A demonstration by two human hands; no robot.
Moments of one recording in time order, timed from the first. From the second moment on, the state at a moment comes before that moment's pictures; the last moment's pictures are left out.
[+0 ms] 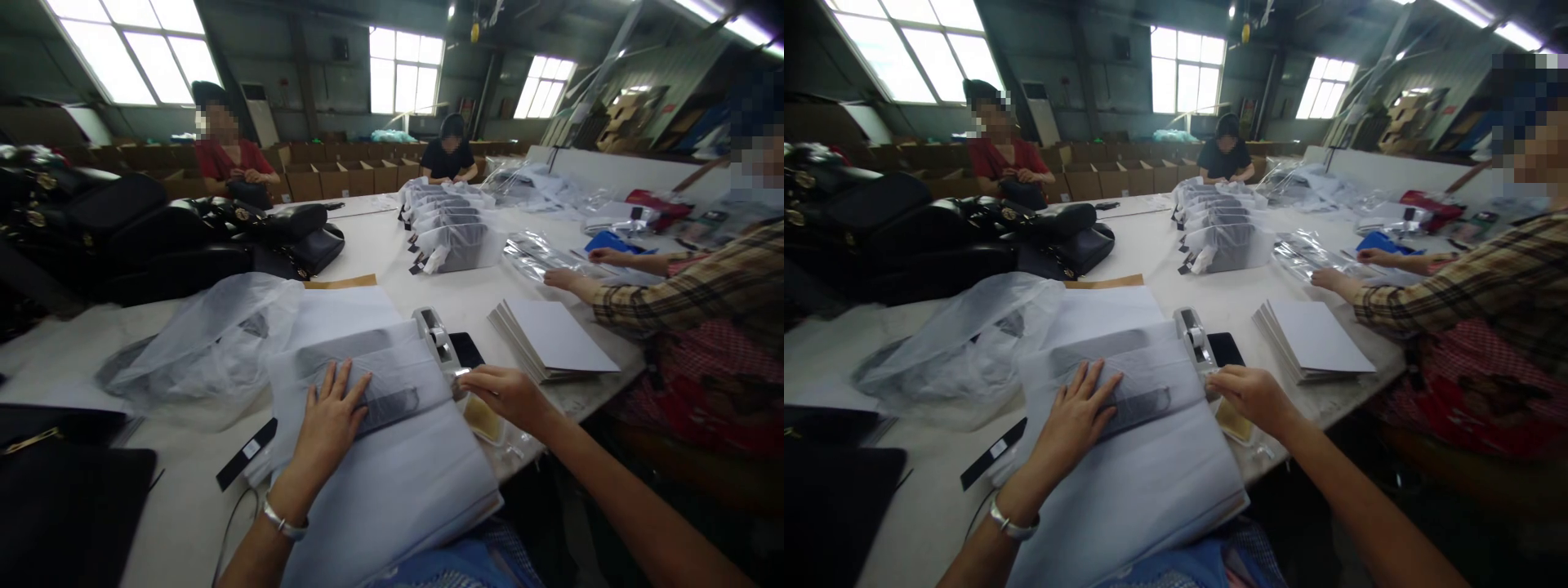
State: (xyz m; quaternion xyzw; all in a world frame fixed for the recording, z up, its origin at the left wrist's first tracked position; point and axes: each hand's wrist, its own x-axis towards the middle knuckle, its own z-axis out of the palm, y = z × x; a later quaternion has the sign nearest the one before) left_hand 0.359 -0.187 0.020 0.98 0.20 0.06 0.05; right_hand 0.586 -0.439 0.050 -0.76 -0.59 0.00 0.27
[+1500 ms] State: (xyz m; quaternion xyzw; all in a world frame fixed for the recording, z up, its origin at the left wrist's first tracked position) left_hand 0.359 -0.187 0.017 0.97 0.21 0.07 0.08; right_hand 0.591 -0.405 0.009 -0.77 -0.16 0.16 0.60
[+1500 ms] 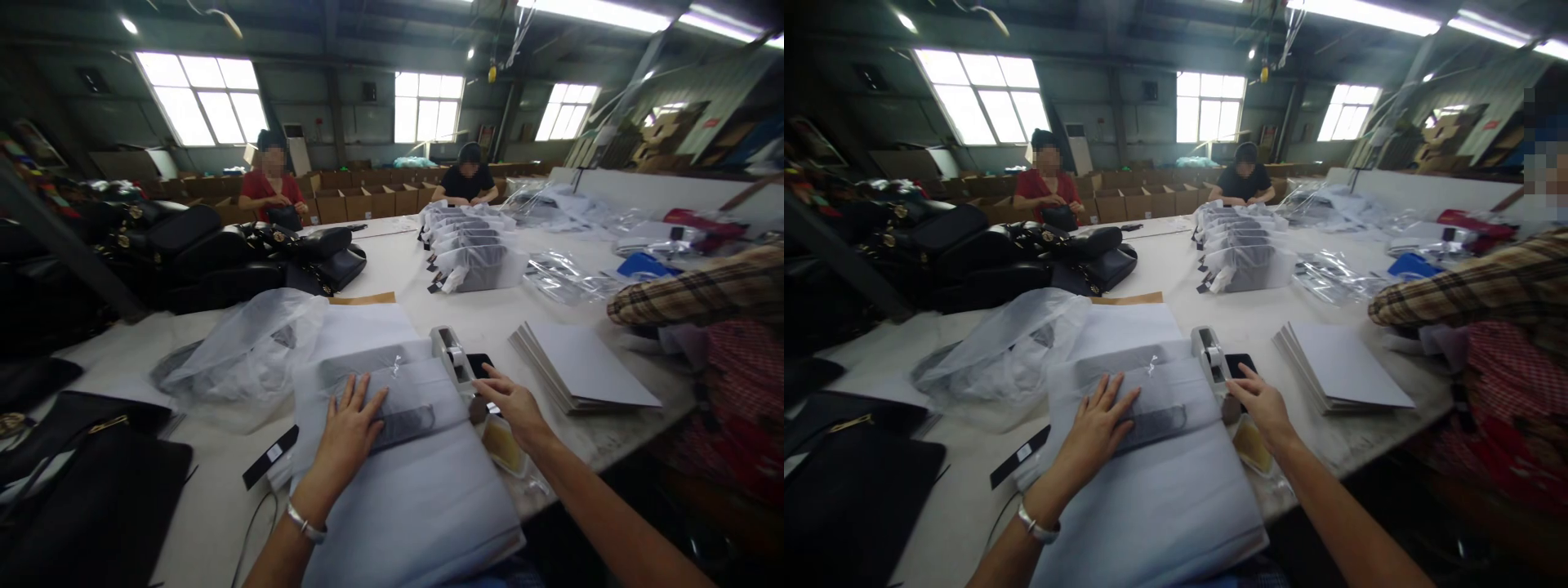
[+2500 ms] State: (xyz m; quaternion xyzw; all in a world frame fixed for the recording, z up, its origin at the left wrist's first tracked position) left_hand 0.358 -0.168 0.019 0.97 0.18 0.10 0.16; right_hand 0.588 -0.458 0.046 -0.81 -0.49 0.07 0.32
